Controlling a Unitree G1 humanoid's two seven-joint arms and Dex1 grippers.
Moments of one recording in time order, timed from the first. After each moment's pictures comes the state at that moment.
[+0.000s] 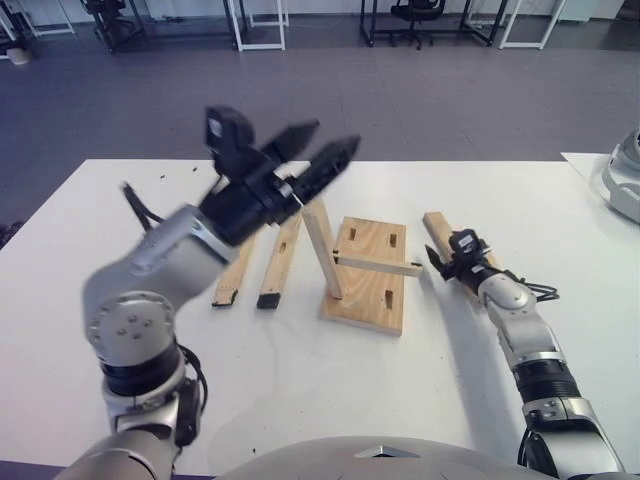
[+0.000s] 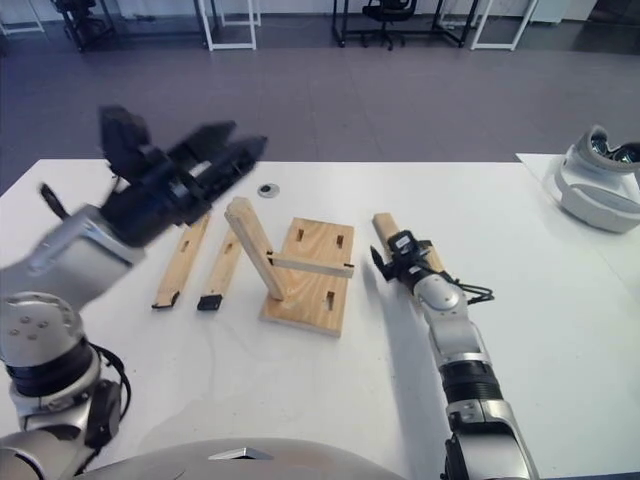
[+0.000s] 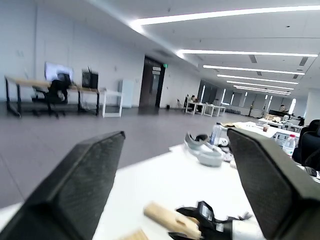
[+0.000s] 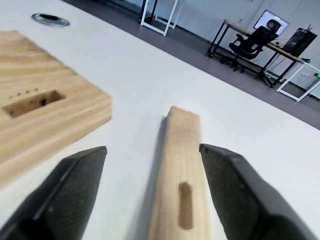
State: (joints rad) left arm -0.53 0.40 0.28 -0.68 -1.23 0.87 -0.07; right arm -0.21 -0.38 -0.06 0.25 0.01 0.09 0.34
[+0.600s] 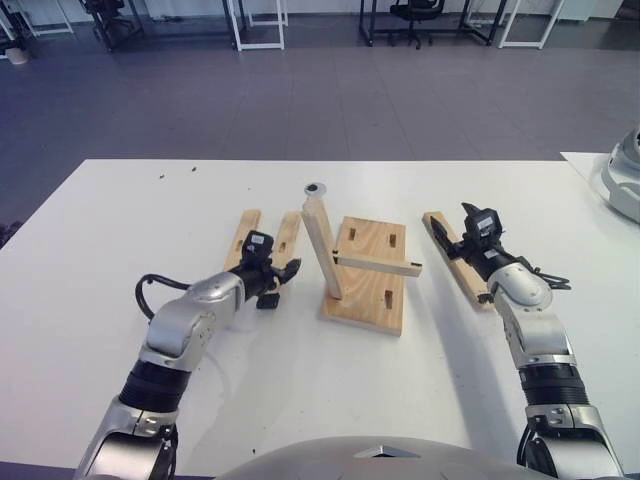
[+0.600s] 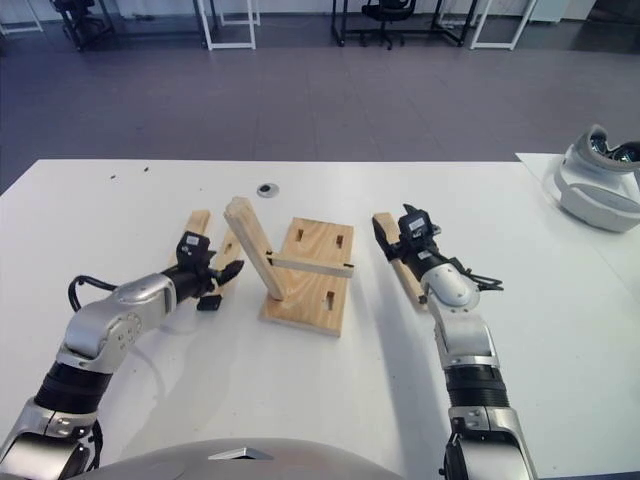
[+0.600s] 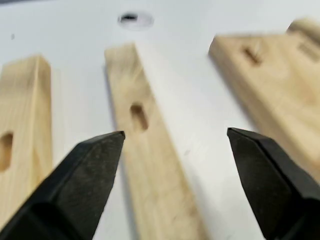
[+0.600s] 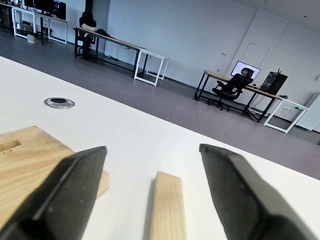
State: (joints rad) left arm -0.17 0.46 -0.18 -0.19 -0.46 0.76 -0.14; right arm -0.19 -0.36 -0.07 0.11 0.07 0.04 0.34
